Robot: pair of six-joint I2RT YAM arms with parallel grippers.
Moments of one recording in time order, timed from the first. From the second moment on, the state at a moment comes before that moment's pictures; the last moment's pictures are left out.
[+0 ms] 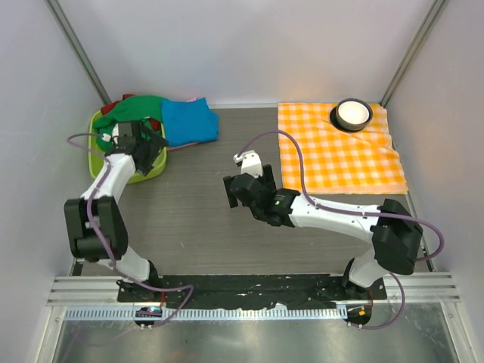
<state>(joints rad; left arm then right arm) 0.08 1.66 1.22 -0.40 -0.01 -0.89 1.08 1.54 1.09 -0.26 0.68 0.44</state>
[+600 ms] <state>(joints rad) -0.21 1.18 1.04 -0.51 -0.35 -0.76 0.80 1.70 1.25 -0.24 0.43 0.43</state>
